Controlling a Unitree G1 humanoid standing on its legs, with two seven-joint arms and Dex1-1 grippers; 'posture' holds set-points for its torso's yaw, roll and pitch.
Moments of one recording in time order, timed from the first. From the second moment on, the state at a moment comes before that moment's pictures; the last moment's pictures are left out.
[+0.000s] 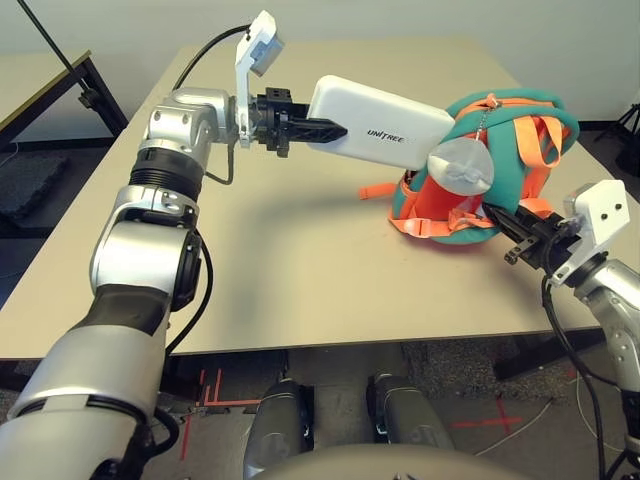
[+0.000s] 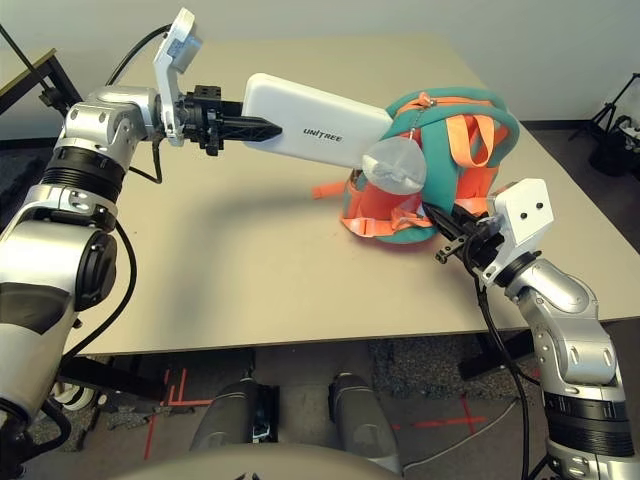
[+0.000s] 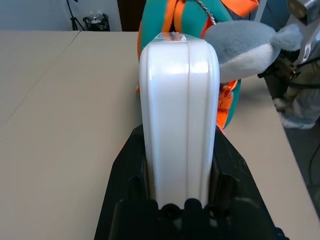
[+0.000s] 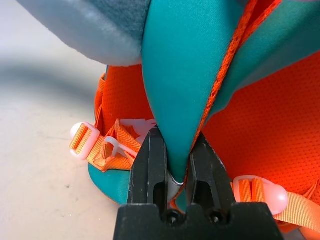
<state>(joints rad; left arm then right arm) -1.31 0.38 -0.11 1.00 -0.19 0.28 -1.42 -0.02 -0.58 -0.27 -0.23 0.39 0.26 0.64</state>
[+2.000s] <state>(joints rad) -1.35 0.21 0.03 1.14 -0.10 0.22 -1.31 -0.06 -0.58 -0.25 -0.24 0.37 0.28 0.65</state>
